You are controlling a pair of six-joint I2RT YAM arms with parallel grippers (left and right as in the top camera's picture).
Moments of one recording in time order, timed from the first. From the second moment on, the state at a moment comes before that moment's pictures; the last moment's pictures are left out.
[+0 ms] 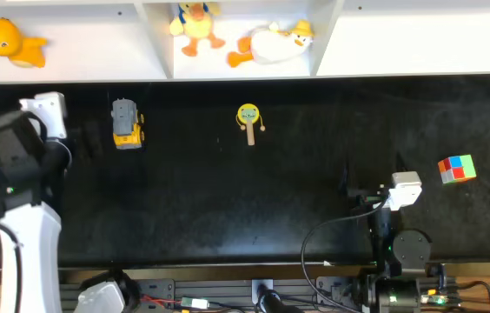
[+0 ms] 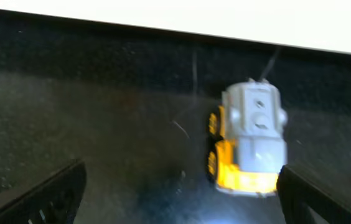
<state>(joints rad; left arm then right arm) 0.34 1.12 0.76 -0.41 0.18 0.12 -0.02 0.01 0.02 -0.01 -0.10 0.07</state>
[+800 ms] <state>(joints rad) 0.12 1.05 0.68 -0.55 0.18 0.07 -0.02 0.01 0.02 -0.01 -0.10 0.07</state>
